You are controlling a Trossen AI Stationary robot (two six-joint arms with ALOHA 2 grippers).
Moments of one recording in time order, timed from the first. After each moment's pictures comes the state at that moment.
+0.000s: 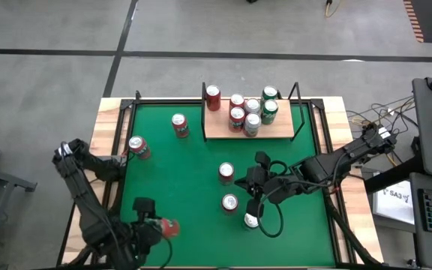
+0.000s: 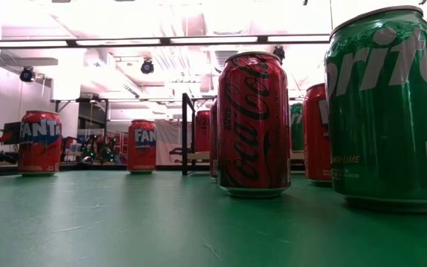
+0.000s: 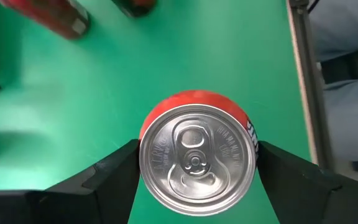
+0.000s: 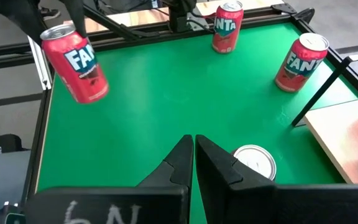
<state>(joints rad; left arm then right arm) -0.97 1.67 1.60 -1.31 -0.45 -0.79 0.45 1.50 1.45 -0.62 0.49 0.44</state>
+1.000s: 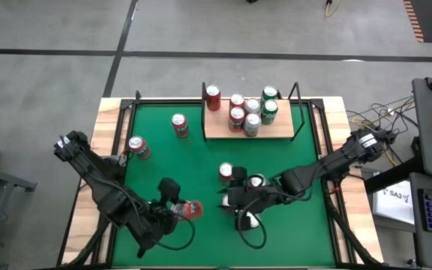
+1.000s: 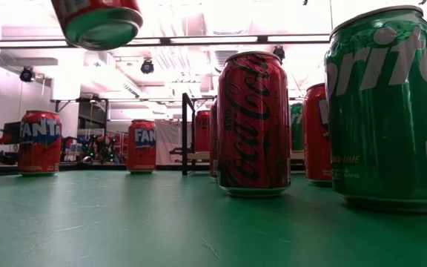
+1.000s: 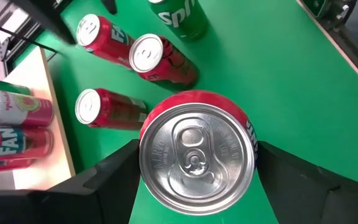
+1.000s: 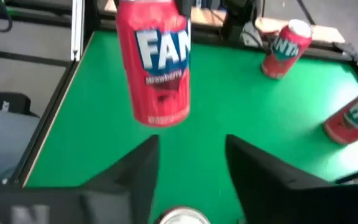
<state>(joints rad) -0.74 1.58 1.61 -1.14 -0.51 -0.08 0.44 1.68 1.46 -0.38 0.37 0.13</state>
